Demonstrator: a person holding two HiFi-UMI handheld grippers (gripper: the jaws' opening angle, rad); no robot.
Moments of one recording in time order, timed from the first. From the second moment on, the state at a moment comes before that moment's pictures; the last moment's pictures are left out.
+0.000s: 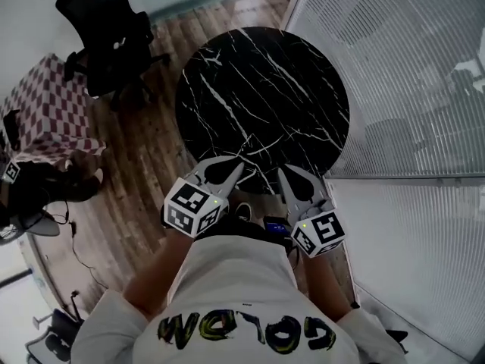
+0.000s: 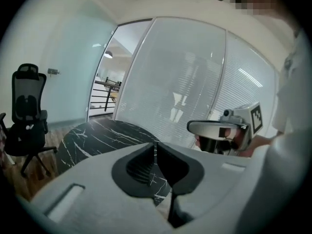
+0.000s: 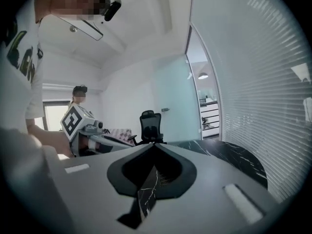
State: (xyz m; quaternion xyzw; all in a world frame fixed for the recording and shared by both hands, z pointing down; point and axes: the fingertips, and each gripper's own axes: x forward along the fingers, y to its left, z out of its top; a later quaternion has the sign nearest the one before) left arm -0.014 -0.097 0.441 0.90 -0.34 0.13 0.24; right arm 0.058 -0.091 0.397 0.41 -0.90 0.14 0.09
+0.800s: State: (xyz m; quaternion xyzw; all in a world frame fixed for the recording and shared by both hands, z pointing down) left arm -0.021 -0.046 0.322 0.91 -0.38 0.02 0.13; right arm 0.001 -0.042 0.280 0.35 -0.94 0.07 0.01
